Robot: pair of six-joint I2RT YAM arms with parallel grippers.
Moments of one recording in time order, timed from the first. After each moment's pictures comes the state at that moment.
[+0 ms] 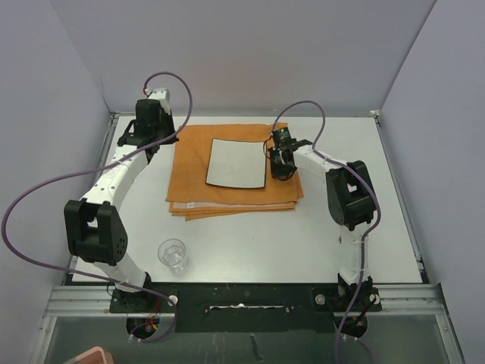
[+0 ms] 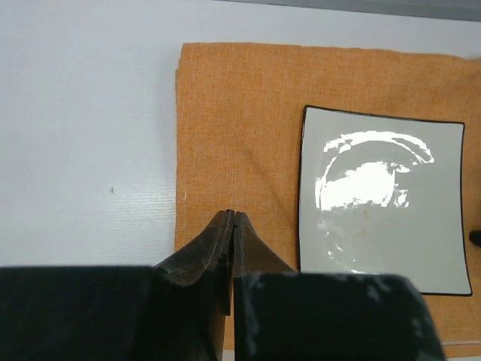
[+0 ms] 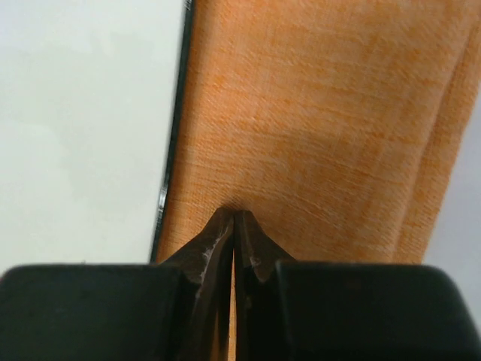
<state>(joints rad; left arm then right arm) -0.17 1.67 1.43 -0.35 -0.03 -0.21 0.40 2.09 1.53 -0.50 0.02 0.28</state>
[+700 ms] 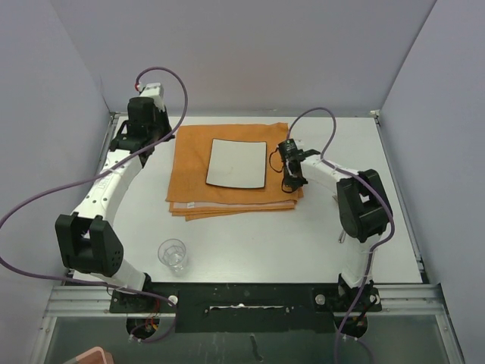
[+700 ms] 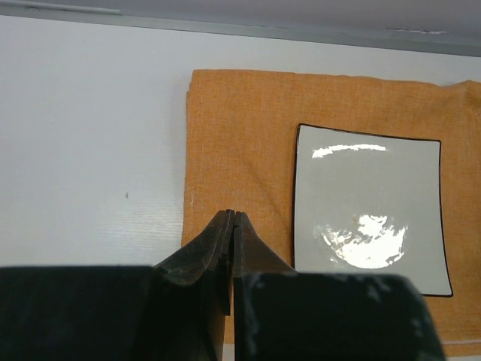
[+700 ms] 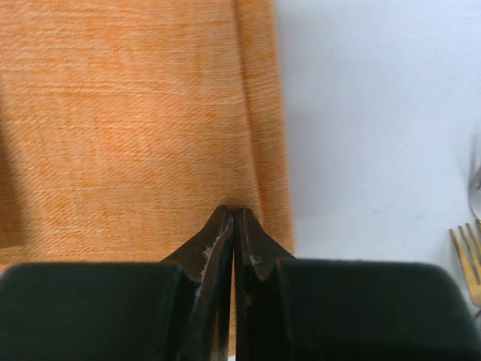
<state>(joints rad) -0.17 1.56 1.43 -0.36 -0.06 -0.22 0.42 1.93 1.32 -0.55 0.31 0.35</state>
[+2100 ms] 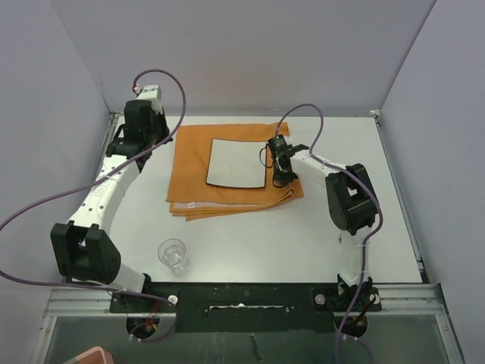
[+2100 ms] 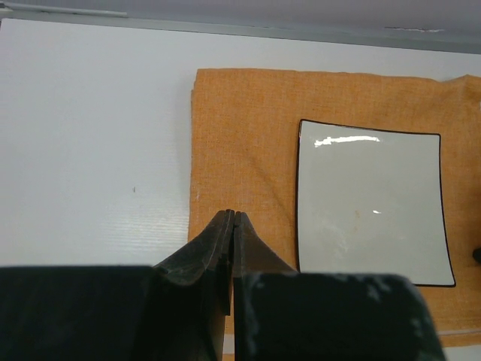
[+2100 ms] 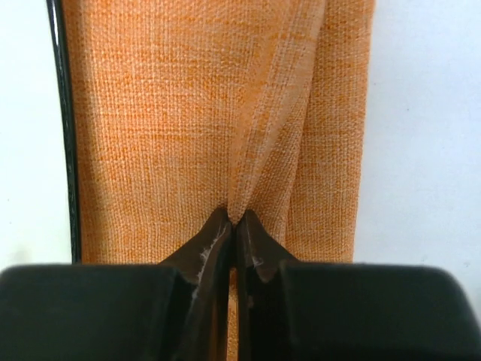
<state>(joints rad) -0.17 1.50 1.39 -0.36 -0.07 -0.21 0.45 2.04 1.47 -0.58 0.28 0.34</state>
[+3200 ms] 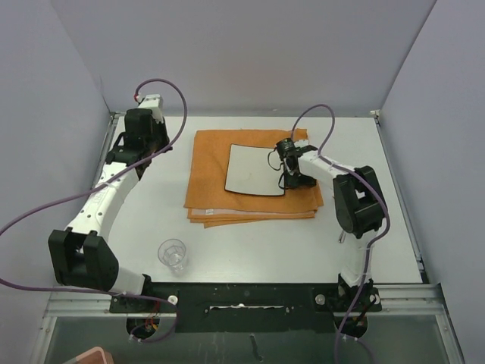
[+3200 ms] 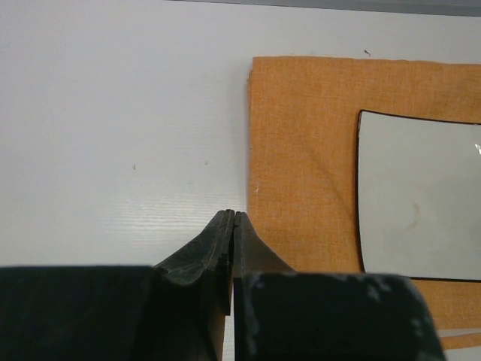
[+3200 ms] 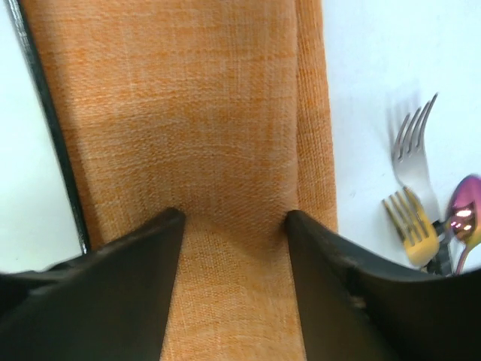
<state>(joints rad) -0.17 1.44 1.29 -0.36 -0.07 -0.18 0.42 1.99 1.40 -0.70 0.49 0.41</state>
